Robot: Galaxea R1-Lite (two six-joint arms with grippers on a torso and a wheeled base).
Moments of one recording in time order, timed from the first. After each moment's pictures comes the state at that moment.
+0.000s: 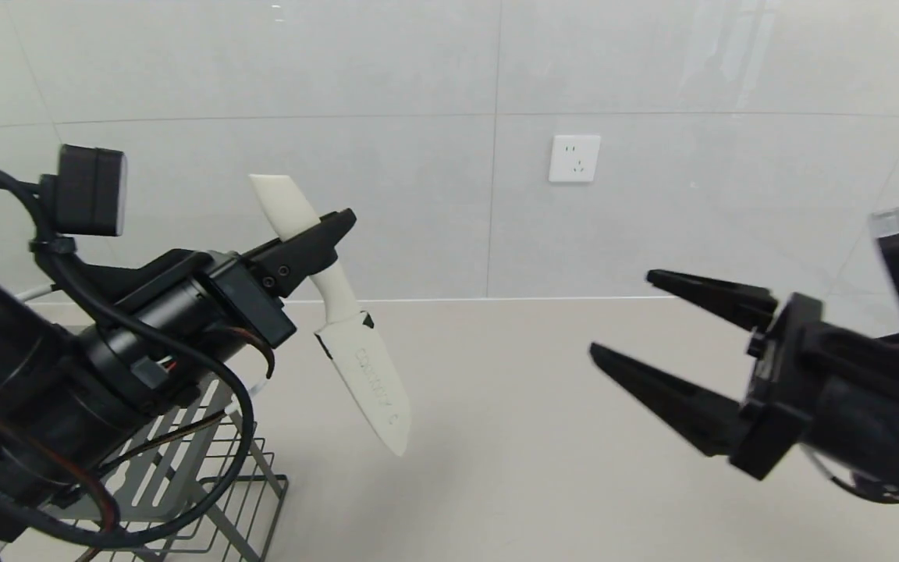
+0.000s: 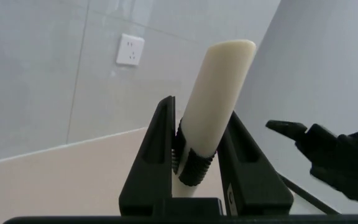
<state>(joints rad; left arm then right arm) -0.61 1.47 -0.46 -1.32 -0.14 -0.40 0.74 1.32 -0.44 -0.92 0.09 -0.01</state>
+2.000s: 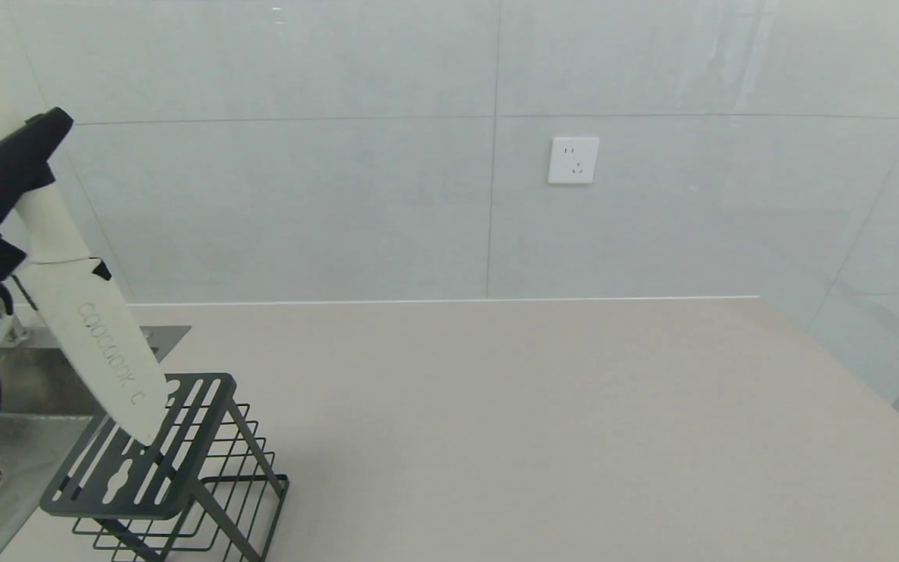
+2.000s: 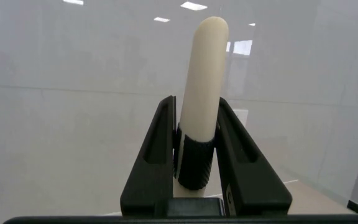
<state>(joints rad) -0.23 1.14 -0.45 -1.16 -0.10 -0.20 -0.11 0.08 0.00 -0.08 0.32 -0.23</state>
